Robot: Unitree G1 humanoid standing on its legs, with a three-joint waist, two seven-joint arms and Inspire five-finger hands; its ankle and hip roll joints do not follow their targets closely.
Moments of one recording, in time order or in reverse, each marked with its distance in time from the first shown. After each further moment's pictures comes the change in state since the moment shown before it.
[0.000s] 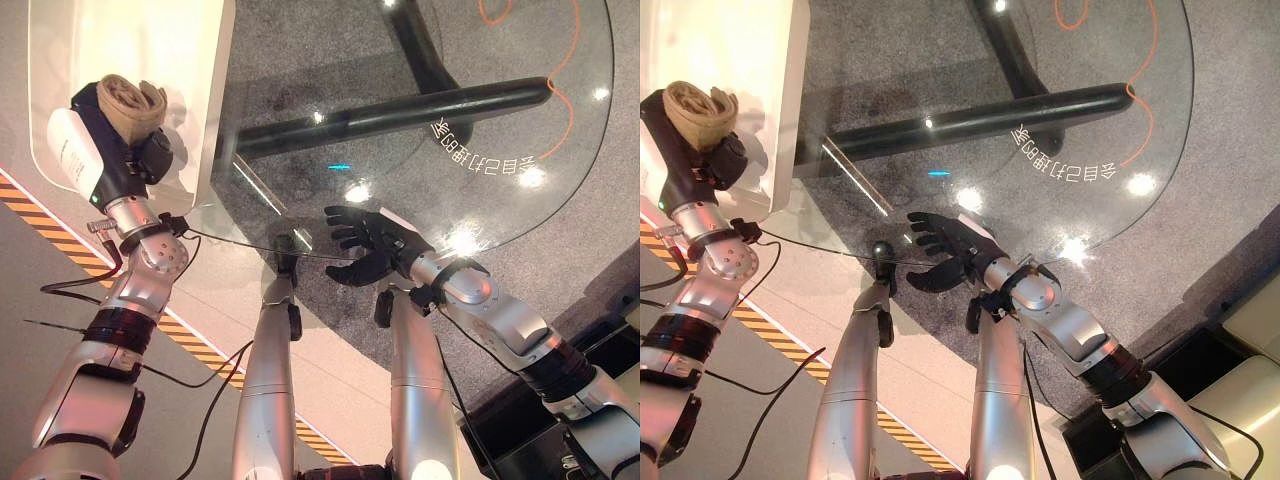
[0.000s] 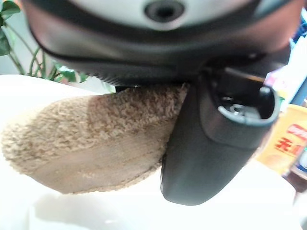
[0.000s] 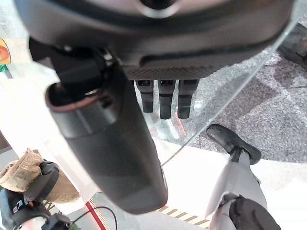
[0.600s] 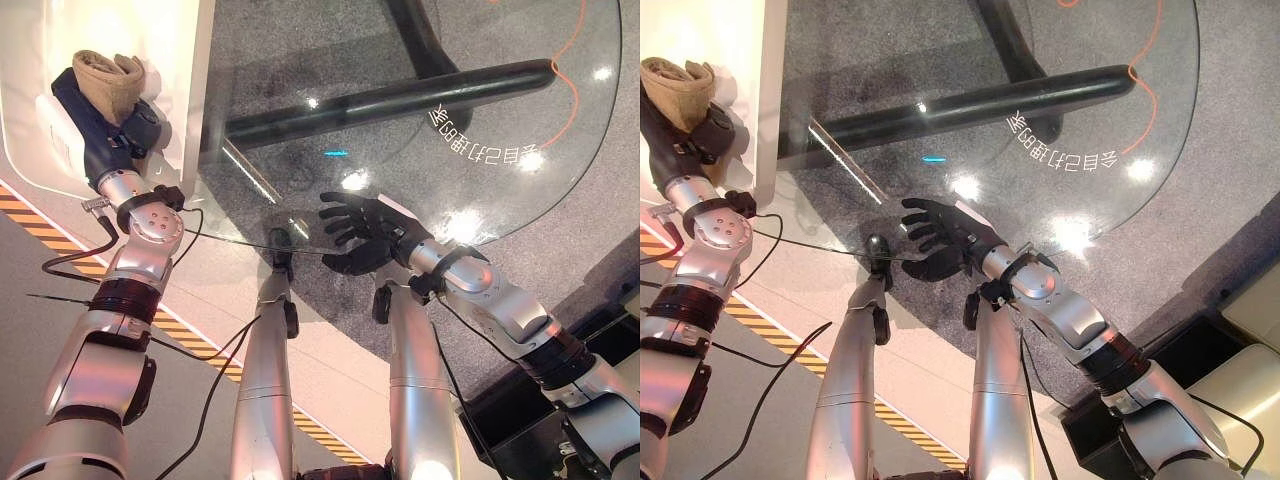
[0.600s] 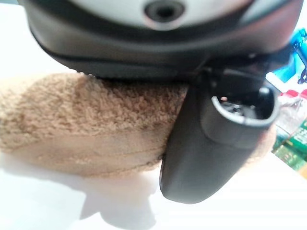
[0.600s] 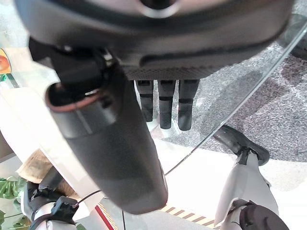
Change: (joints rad) left arm -0.132 -0.021 -0.008 0.138 -0.176 -0.045 -0.067; right arm -0.049 0.002 0.012 0.046 0.032 -0.058 0.023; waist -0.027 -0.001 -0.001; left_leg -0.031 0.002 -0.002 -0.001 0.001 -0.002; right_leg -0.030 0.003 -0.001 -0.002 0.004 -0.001
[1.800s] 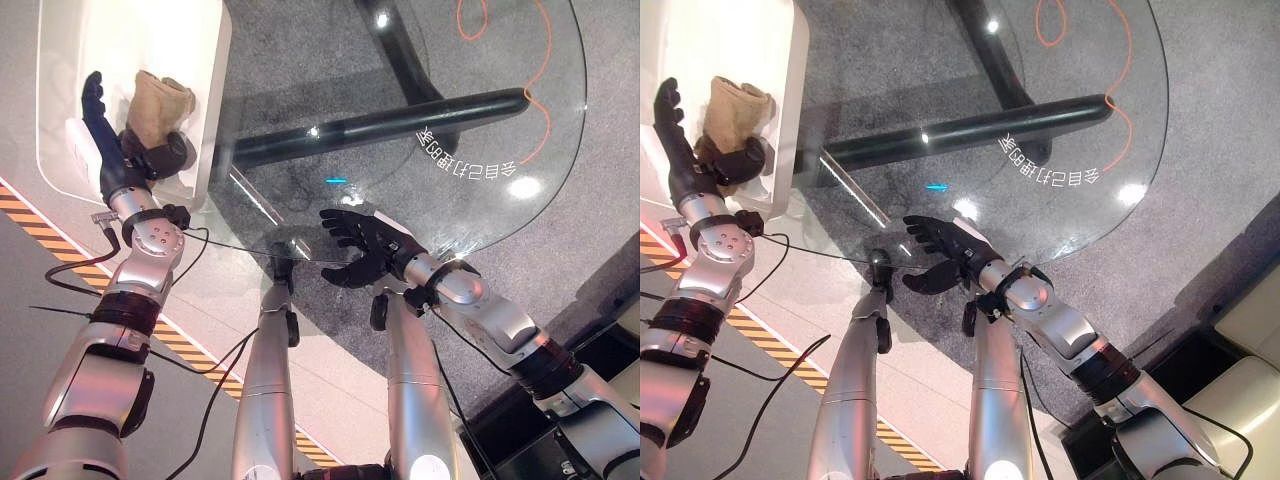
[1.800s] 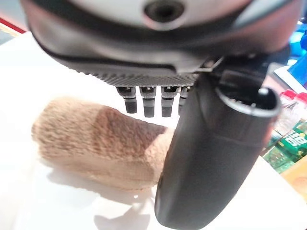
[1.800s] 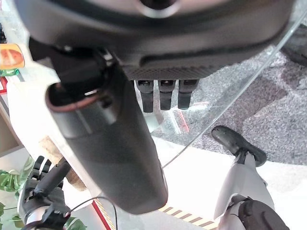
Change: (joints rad) left arm 0.092 0.004 0.011 -0.038 -0.046 0.025 -0.133; right arm 0.067 0.039 0.001 0.029 -0.052 0.004 -0.006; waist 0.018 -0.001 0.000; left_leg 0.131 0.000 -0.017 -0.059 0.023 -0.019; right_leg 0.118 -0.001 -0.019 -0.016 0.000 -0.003
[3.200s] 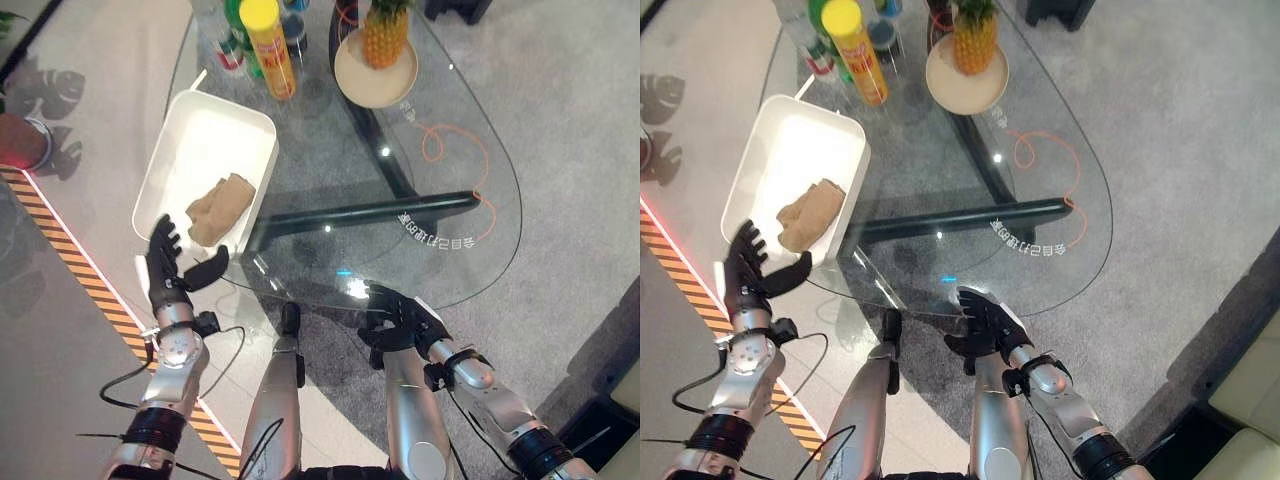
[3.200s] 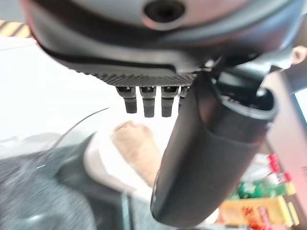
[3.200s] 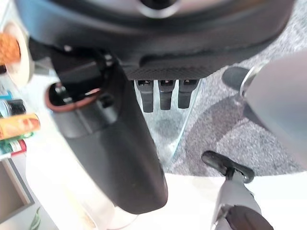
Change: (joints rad) left arm 0.632 -0.299 0.151 -0.238 -0.179 -0.107 -0.238; right arm 0.442 0.171 -0.152 0.377 -0.048 -0.285 -0.029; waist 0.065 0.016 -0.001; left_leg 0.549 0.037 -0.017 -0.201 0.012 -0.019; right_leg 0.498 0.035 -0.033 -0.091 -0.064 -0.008
